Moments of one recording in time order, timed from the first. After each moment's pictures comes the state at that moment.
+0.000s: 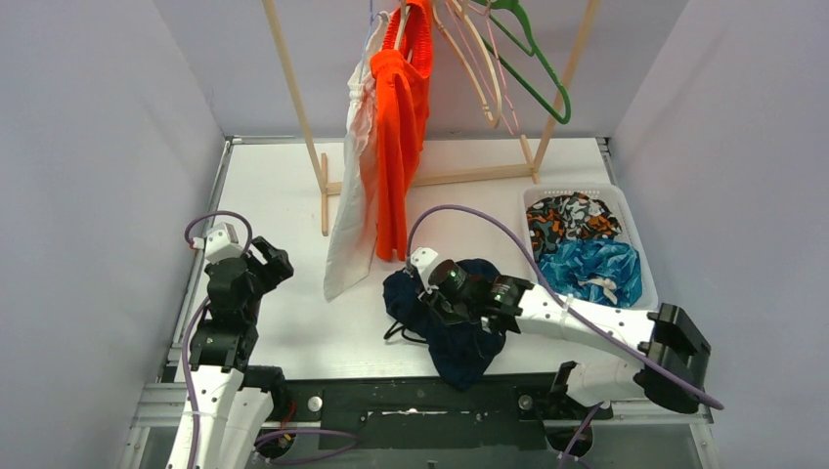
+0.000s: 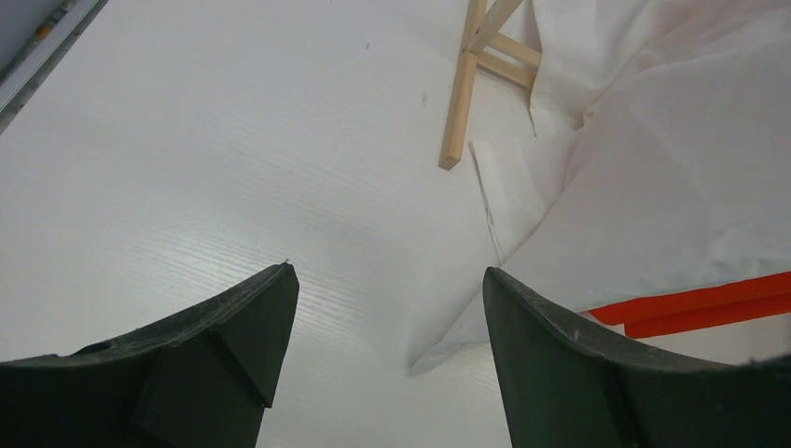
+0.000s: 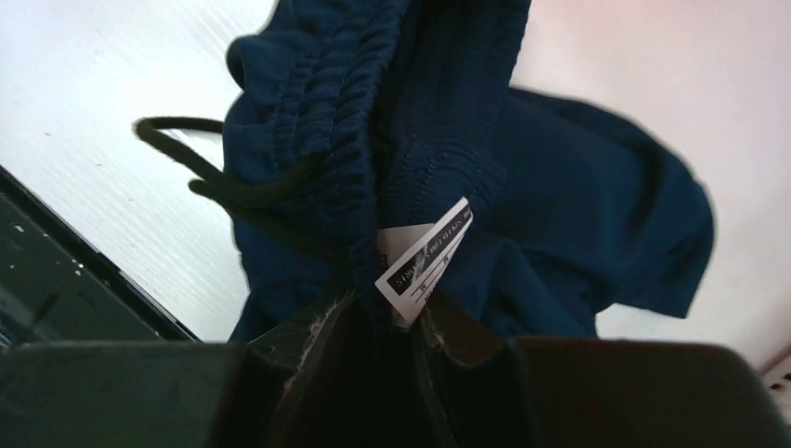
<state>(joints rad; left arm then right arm) -0.07 0.52 0.54 -0.42 -0.23 -0.51 1.07 1.25 0.85 -0.45 0.22 0.09</state>
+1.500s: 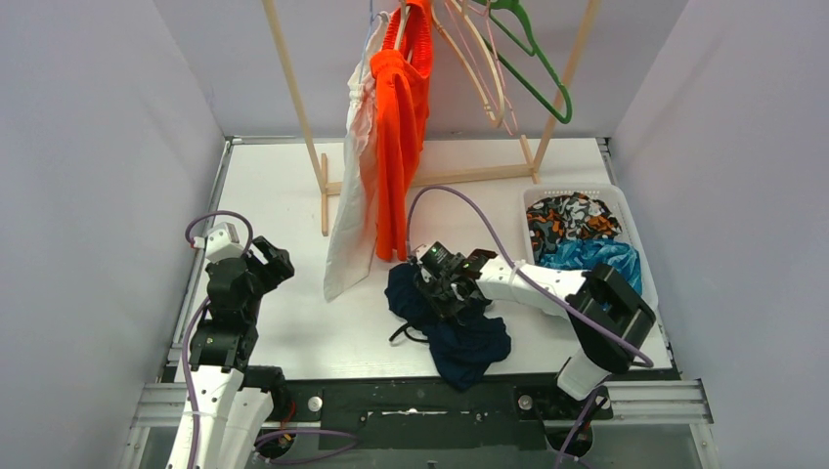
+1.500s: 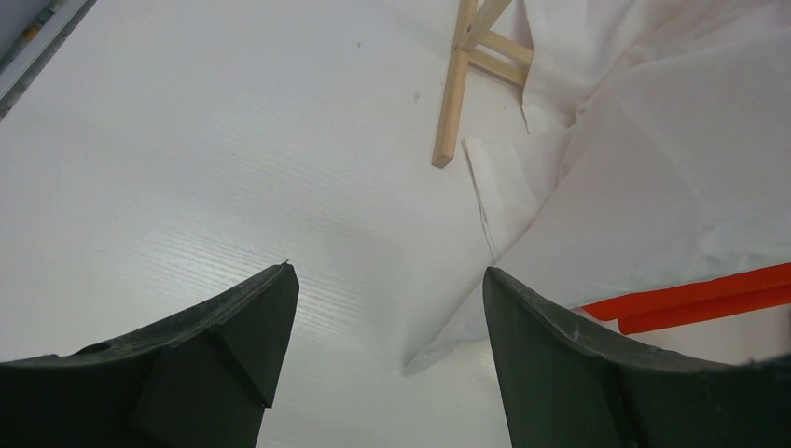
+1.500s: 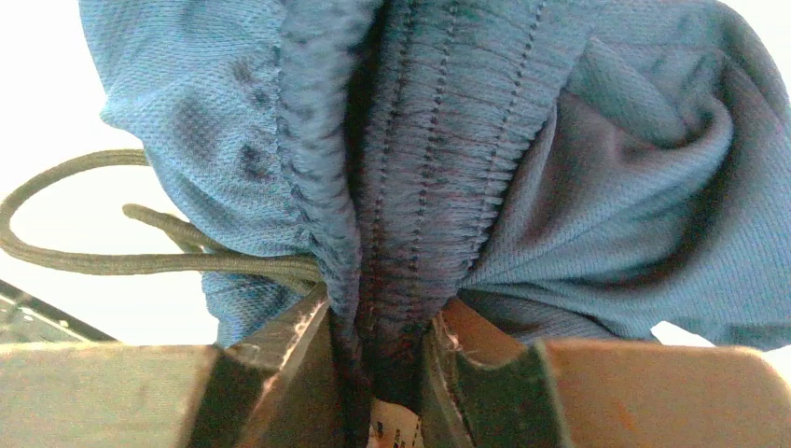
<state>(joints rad) -0.07 0.52 0.54 -0.42 -0.21 -0.51 0.88 1.65 0.99 -0.58 -0.02 0.19</state>
